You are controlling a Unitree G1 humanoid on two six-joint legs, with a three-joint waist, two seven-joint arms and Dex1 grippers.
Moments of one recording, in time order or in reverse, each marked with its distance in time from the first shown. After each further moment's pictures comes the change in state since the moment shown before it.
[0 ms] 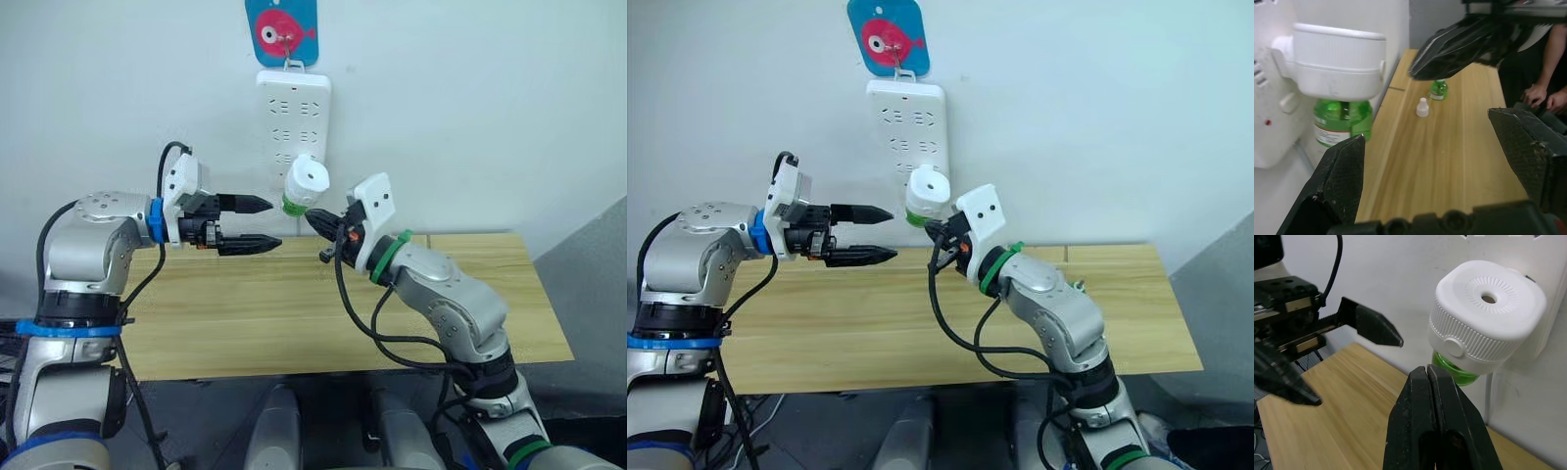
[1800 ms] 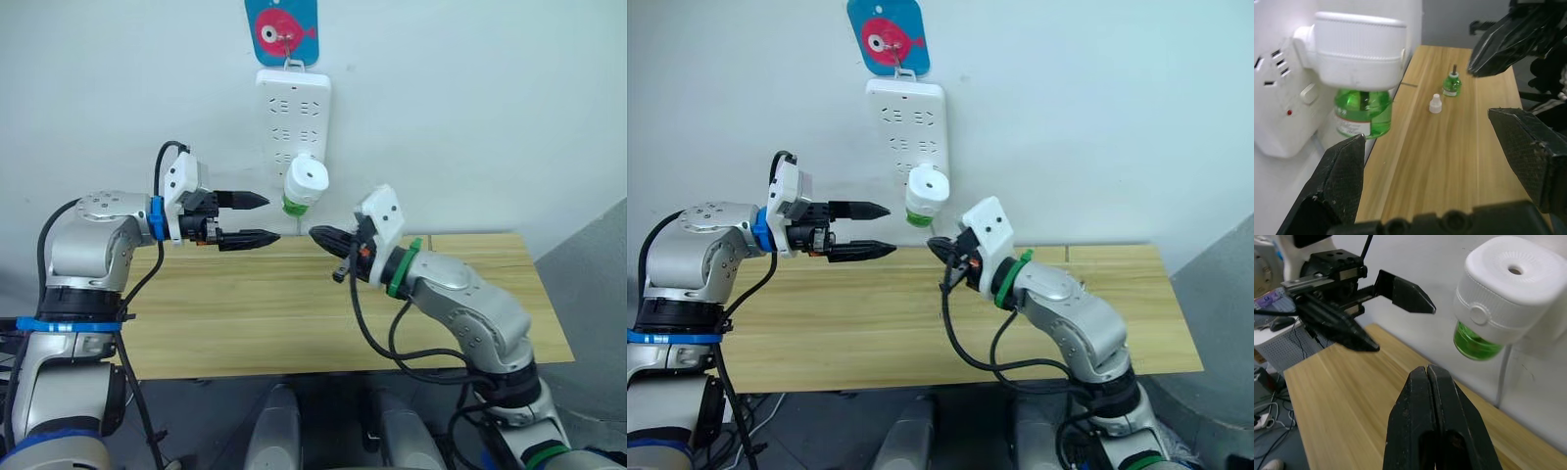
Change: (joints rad) left arm -0.051 0.015 -0.037 0.141 0.051 -0.129 0.029; right arm 0.116 -0.239 -0.064 -0.247 0.118 0.130 0.121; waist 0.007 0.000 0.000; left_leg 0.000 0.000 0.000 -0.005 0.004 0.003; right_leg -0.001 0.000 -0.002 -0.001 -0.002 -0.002
